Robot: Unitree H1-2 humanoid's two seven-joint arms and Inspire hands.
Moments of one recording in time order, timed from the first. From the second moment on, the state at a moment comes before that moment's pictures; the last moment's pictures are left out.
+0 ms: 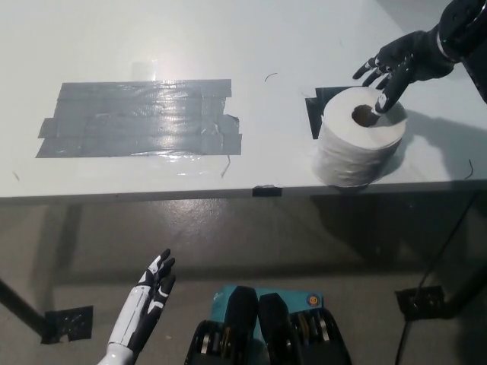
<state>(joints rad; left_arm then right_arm) 0.03 0.14 -0.11 0.04 0.19 -0.07 -0.03 -1.41 -0.35 0.57 1.26 -0.30 0.27 0.87</state>
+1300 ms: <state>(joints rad) 0.00 0.14 -0.12 0.03 0.19 -0.07 -0.04 -1.35 -0.33 0.51 1.25 -0.37 0.27 0.70</state>
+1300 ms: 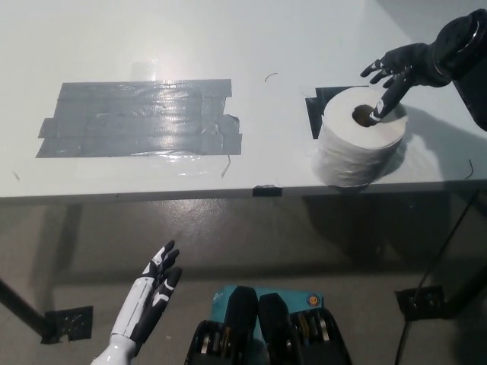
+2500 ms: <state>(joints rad) -0.05 0.14 -0.12 0.02 0.20 -0.07 -0.07 -1.35 -0.27 0.56 1.29 -0.46 0.22 0.65</state>
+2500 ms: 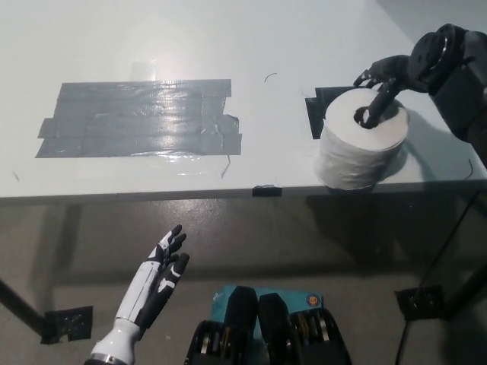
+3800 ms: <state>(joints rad) -0.07 0.14 -0.12 0.01 0.21 -0.05 -0.08 -1.14 -0.27 0.01 1.25 -0.29 0.14 0.30</state>
